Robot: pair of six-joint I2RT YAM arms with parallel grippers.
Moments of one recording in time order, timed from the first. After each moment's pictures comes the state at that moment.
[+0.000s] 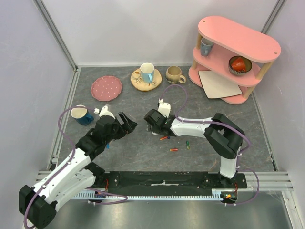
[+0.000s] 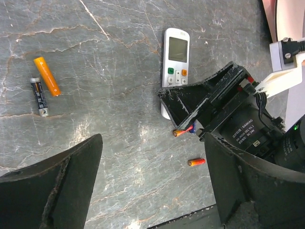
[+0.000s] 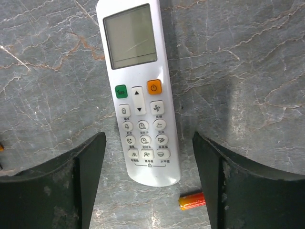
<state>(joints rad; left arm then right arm) -0.56 0.75 0.54 -0.37 -0.13 -0.91 0.96 1.87 1.14 -0.27 0.46 0.98</state>
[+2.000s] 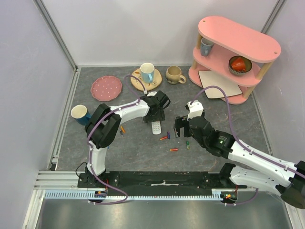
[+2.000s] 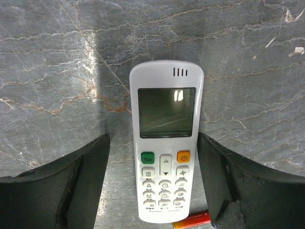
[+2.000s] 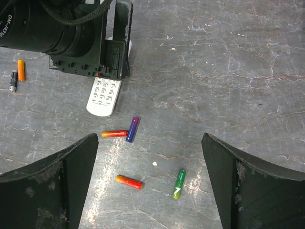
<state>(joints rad) -0.75 2.00 1.40 -0.62 -0.29 -0.81 0.93 0.94 0.70 -0.29 0.46 0.40</state>
